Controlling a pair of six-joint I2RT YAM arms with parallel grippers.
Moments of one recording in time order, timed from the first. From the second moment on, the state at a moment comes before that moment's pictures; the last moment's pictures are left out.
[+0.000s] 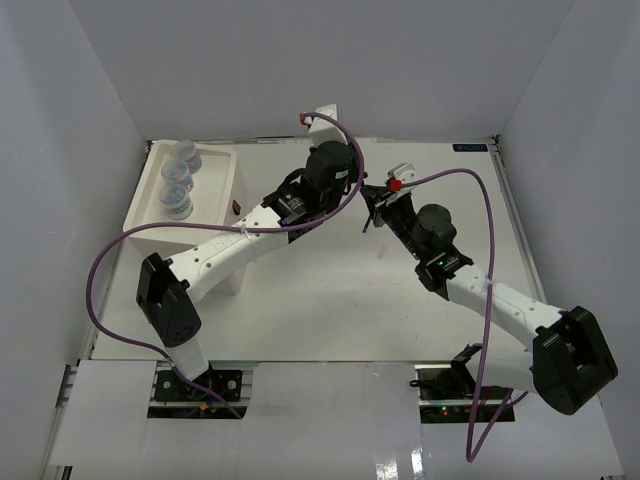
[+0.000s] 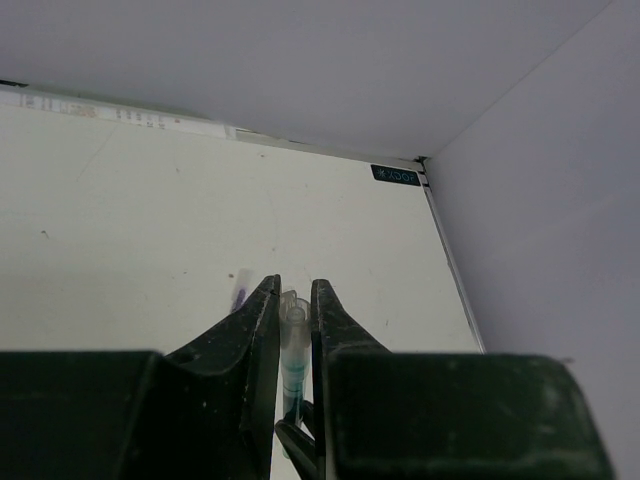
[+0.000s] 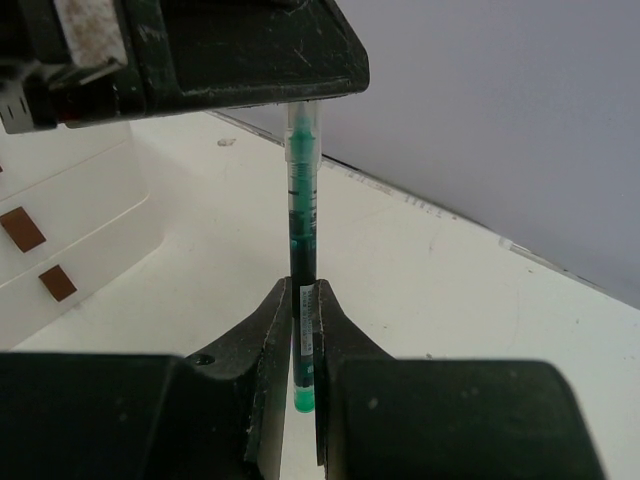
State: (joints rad) left arm -0.89 1.71 1.66 -0.10 -0.58 -0.56; right arm 0.62 1.20 0.70 0.63 0.01 -0.08
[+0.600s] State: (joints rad) left arm -0.87 1.71 1.59 -0.06 -0.54 -0.68; right arm 0.62 1.21 0.72 0.55 0.02 -0.09
